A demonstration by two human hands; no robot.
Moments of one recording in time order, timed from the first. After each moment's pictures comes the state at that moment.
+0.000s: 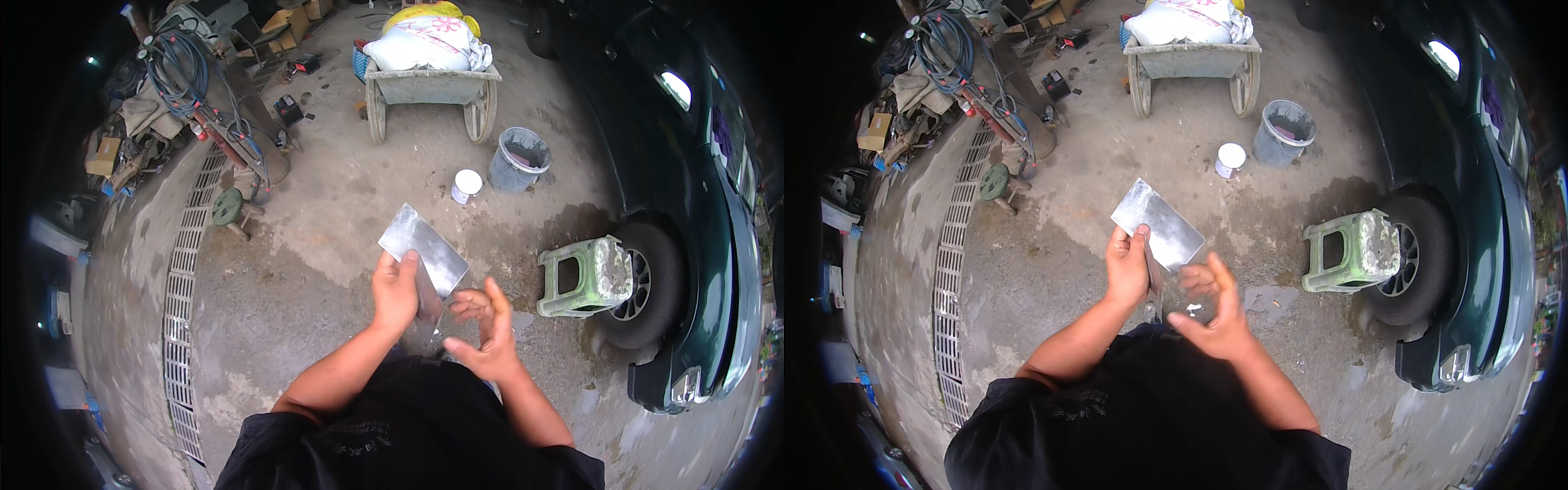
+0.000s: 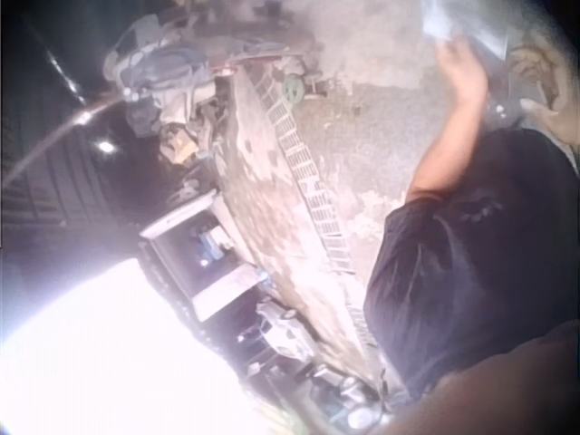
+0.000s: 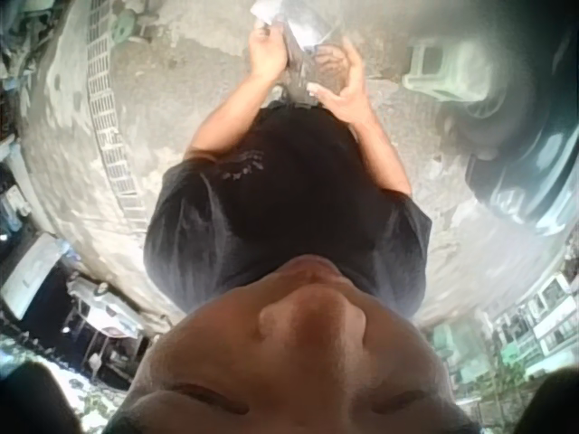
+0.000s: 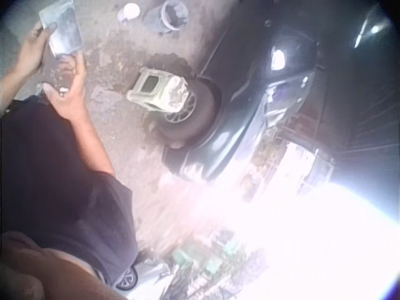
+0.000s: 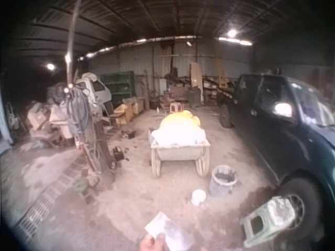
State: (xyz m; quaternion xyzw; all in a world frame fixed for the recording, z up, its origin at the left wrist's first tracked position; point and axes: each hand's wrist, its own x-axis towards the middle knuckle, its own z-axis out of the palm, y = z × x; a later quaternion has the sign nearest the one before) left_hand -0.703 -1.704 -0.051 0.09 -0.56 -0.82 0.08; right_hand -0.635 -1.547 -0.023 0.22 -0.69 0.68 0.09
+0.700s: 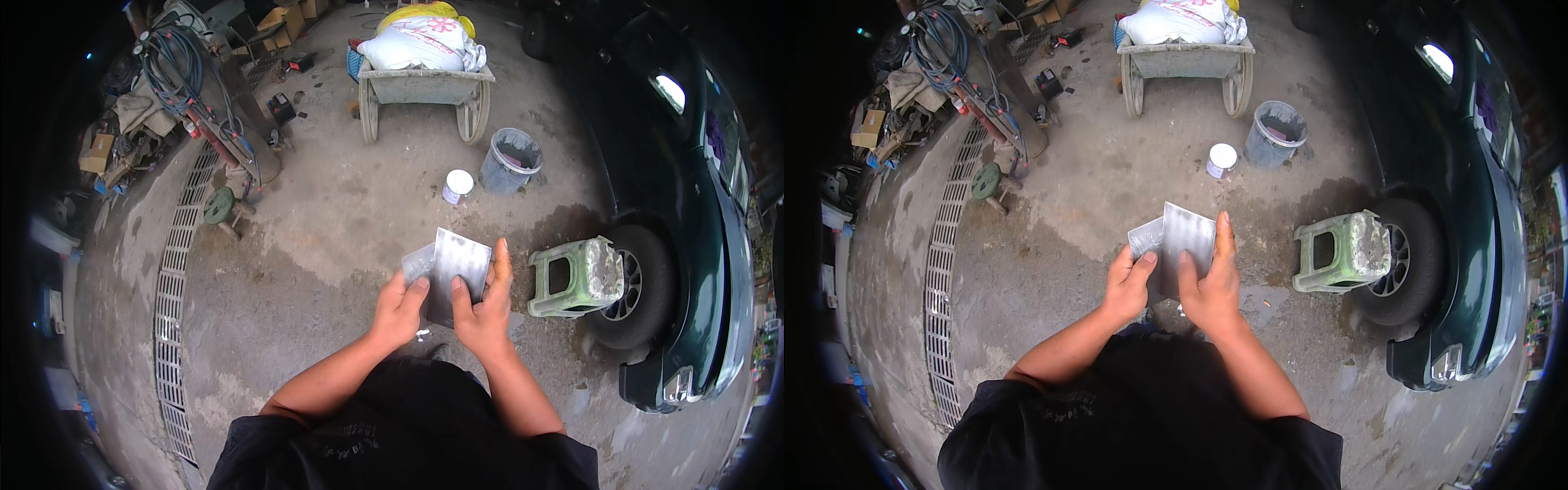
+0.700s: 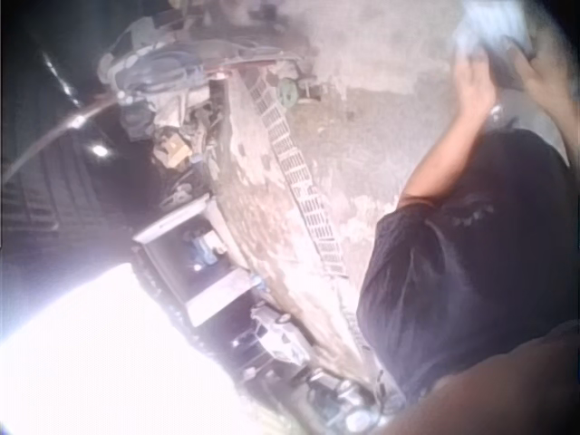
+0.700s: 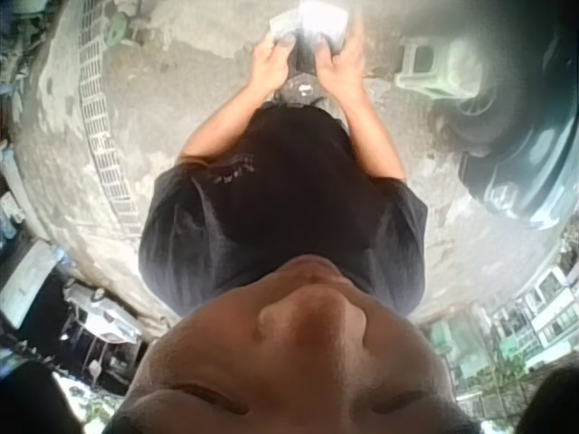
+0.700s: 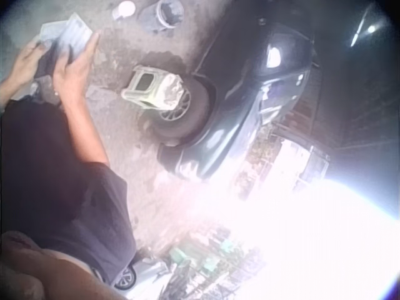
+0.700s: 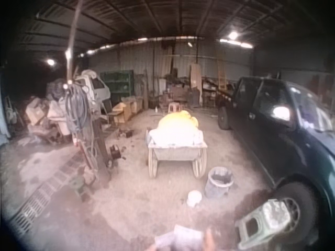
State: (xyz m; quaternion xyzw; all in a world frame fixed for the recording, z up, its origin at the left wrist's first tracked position) left_hand -0.672 -1.708 -0.036 -0.03 -0.61 -0.79 -0.05; right_hand -0.667 -1.560 -0.009 0.06 -0.82 0.54 0.17
